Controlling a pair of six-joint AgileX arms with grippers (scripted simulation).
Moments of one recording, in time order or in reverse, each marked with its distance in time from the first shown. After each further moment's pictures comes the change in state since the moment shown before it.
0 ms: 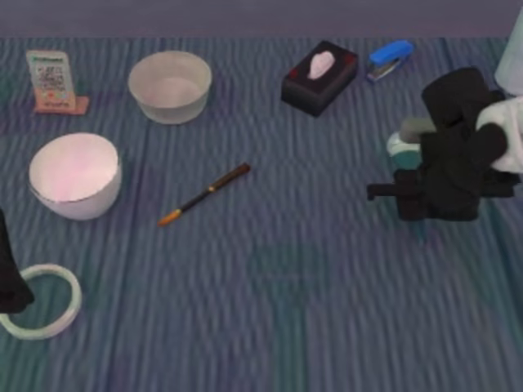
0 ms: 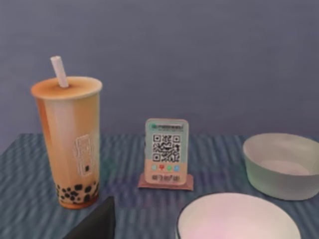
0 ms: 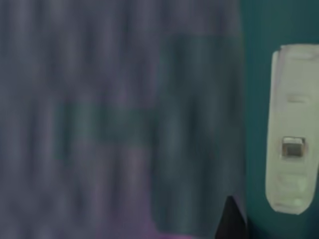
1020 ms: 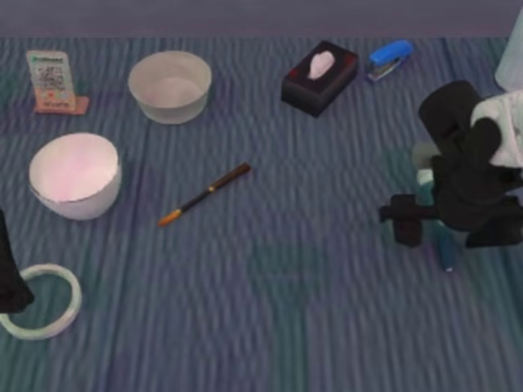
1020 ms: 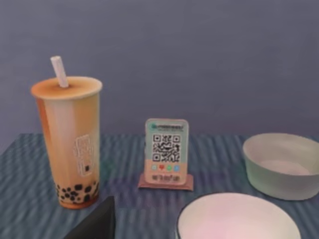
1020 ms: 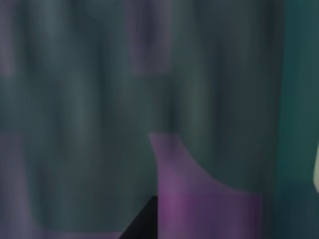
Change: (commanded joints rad) left arm 0.000 0.000 0.000 0.000 0.000 0.000; right arm -0.004 0.098 0.018 -0.192 0.063 0.060
